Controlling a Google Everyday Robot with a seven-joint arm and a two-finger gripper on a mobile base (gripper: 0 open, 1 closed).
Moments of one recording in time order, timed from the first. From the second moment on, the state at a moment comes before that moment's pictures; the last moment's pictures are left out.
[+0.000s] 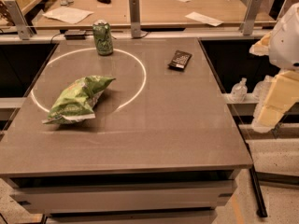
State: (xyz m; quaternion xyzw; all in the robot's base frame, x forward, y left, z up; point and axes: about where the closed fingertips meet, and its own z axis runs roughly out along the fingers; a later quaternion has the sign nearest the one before) arm 0.438 -0.217 0.976 -0.60 0.78 -0.03 0.16
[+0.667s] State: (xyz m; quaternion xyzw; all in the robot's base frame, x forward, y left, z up) arm 0.440 -0.220 0.978 -0.59 0.79 0.00 0.18
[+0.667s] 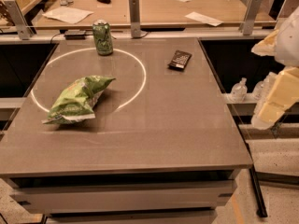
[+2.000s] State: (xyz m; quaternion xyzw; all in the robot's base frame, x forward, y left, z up) arm 0.480 -0.291 0.941 -0.41 0.73 0.29 0.46
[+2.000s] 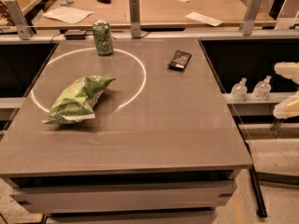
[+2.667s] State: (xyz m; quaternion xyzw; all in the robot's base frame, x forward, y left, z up) arm 0.491 -0.284 0.949 -0.39 0.74 0.27 0.48
